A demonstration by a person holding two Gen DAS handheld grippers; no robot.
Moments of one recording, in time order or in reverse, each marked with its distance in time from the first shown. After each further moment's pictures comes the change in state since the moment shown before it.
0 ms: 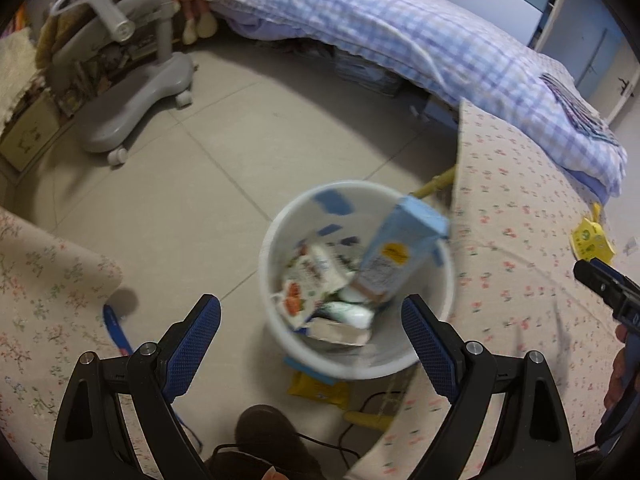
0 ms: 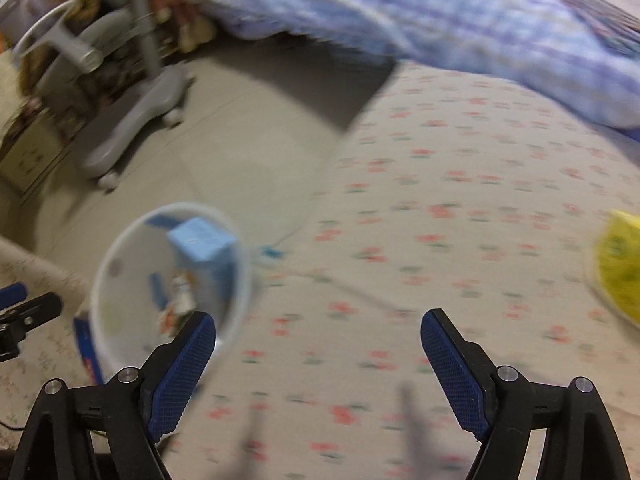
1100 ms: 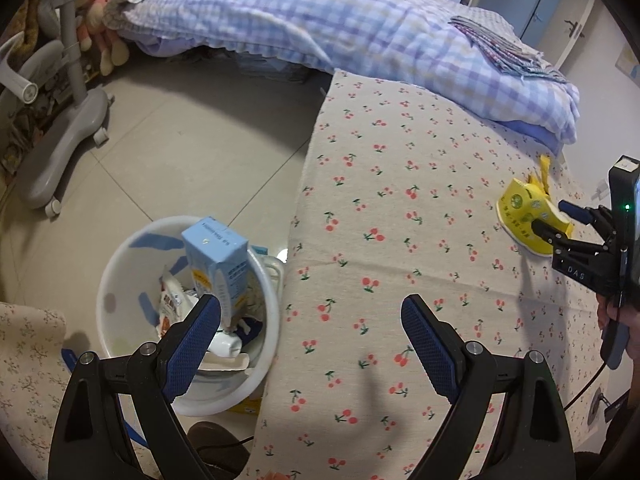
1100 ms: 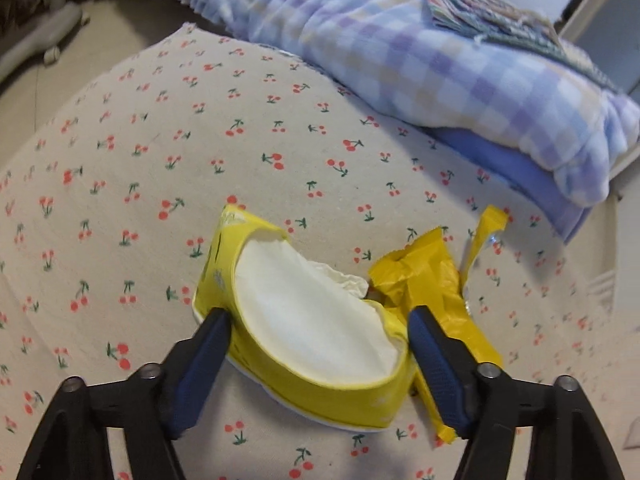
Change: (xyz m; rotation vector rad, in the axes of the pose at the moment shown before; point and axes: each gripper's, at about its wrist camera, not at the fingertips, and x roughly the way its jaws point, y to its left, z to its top) left arm 0.014 -0.150 0.021 0.186 0.042 -0.107; right arm 0.000 -0.181 0.015 -0.243 0.057 -0.383
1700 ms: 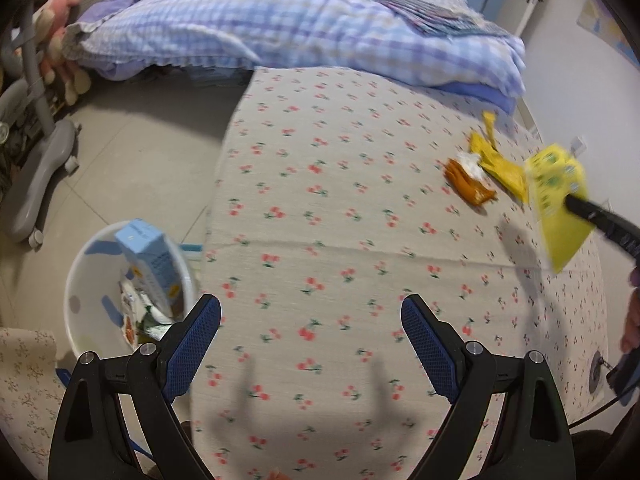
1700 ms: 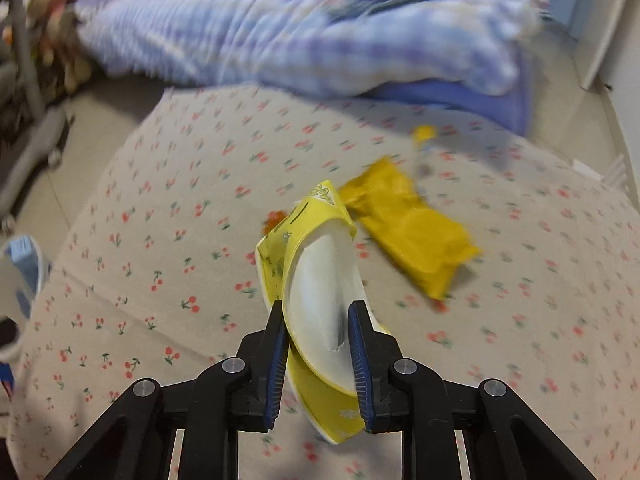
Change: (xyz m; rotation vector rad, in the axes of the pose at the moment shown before) left arm -0.010 -0.084 -0.027 0.144 0.010 -0.042; right arm -0.085 -0.045 -0.061 0.396 -0.045 0.132
